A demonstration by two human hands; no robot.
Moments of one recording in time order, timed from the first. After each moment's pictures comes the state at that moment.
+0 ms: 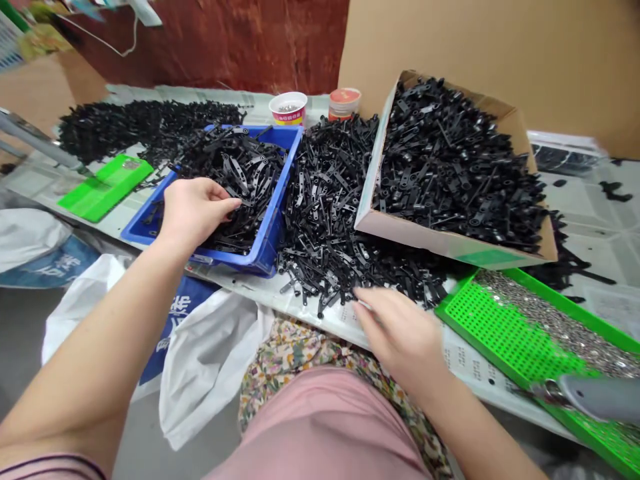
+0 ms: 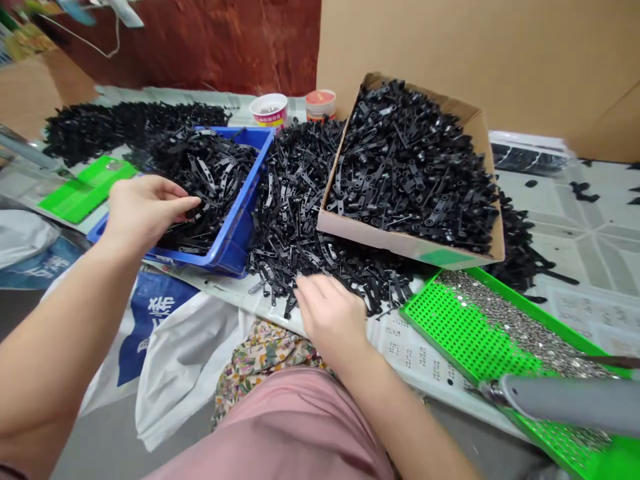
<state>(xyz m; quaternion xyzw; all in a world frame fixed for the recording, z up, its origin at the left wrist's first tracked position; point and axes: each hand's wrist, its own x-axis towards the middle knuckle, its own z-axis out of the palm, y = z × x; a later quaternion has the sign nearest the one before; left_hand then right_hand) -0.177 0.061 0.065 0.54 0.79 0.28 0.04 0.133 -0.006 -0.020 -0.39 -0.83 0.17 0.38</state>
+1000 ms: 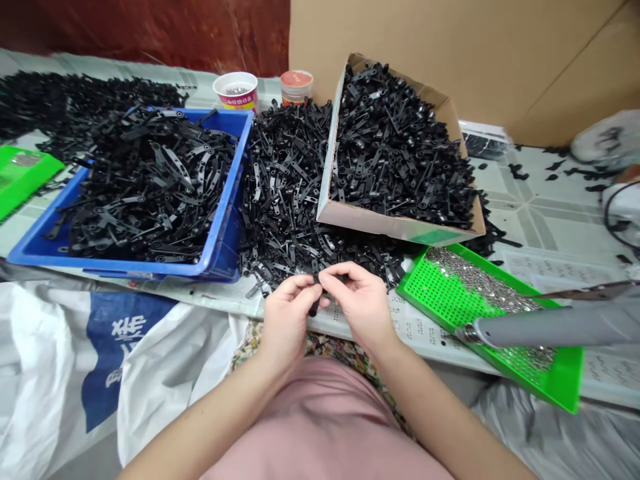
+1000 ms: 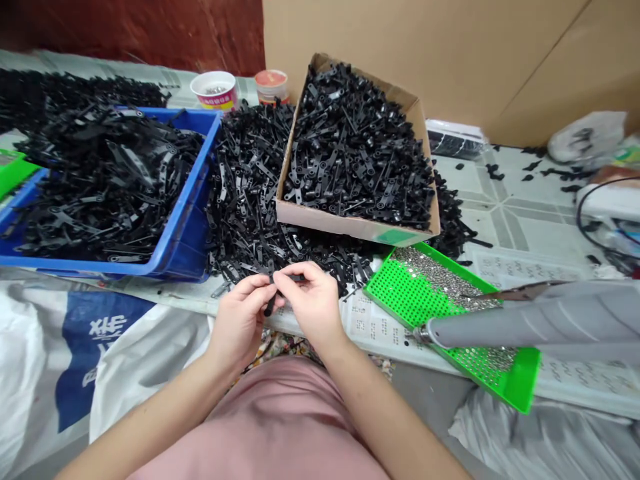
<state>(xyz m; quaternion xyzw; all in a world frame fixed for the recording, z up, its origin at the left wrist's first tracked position) 0.018 -0.023 -0.015 0.17 0.54 0.57 0.60 0.117 0.003 -0.024 -0.49 -0.40 0.59 0.50</state>
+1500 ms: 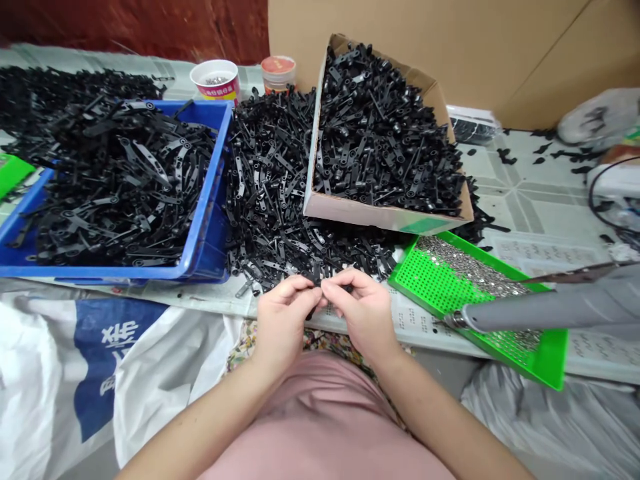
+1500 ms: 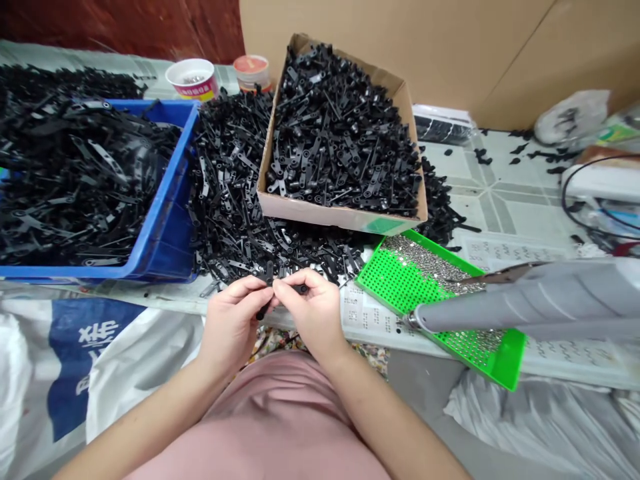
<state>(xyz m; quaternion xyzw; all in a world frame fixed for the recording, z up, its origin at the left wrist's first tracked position) 0.020 -0.029 -0.018 0.27 0.55 0.52 0.59 0.130 -0.015 -0.031 -0.49 -0.41 0.58 0.51</state>
